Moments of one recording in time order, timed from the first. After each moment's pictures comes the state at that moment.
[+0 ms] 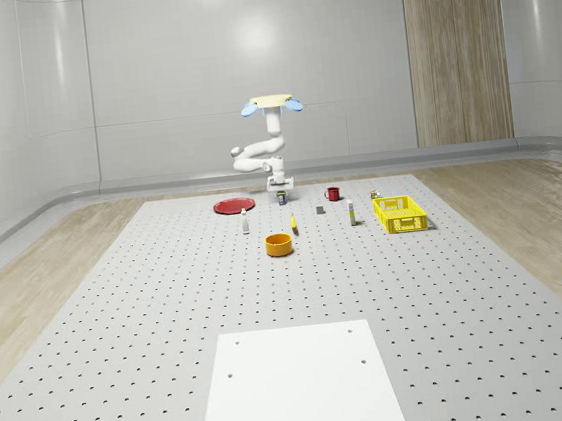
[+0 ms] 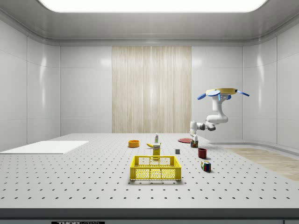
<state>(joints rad) -1.16 -1.35 1.18 -2.81 -2.01 1.49 1.64</state>
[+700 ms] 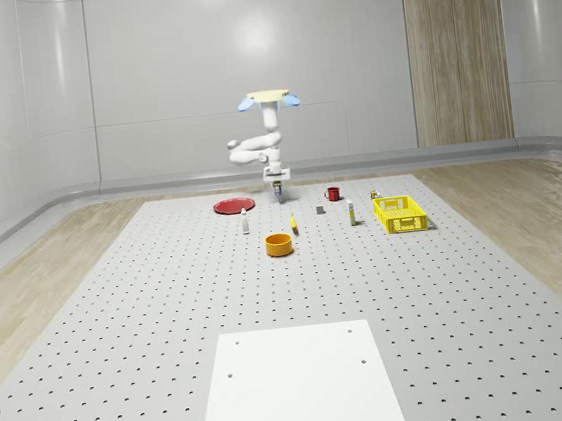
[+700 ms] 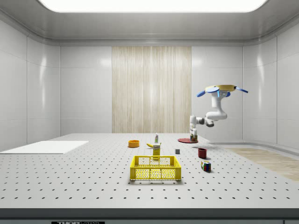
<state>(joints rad) -1.17 -1.37 1.29 -2.84 -1.90 1.46 1.67</state>
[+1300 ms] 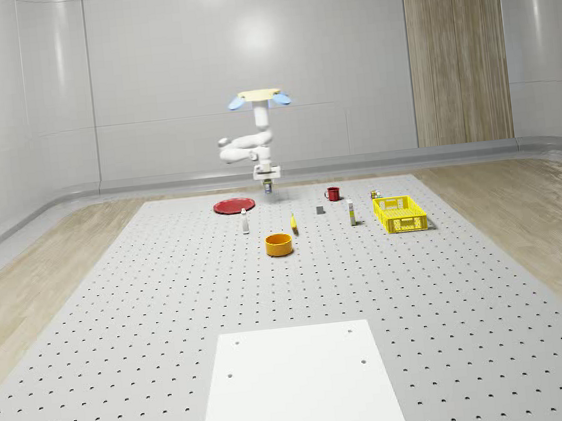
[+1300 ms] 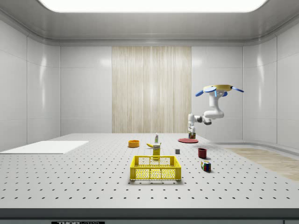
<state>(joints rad) -1.18 -1.40 1.31 -2.84 -1.87 1.48 1.68</state>
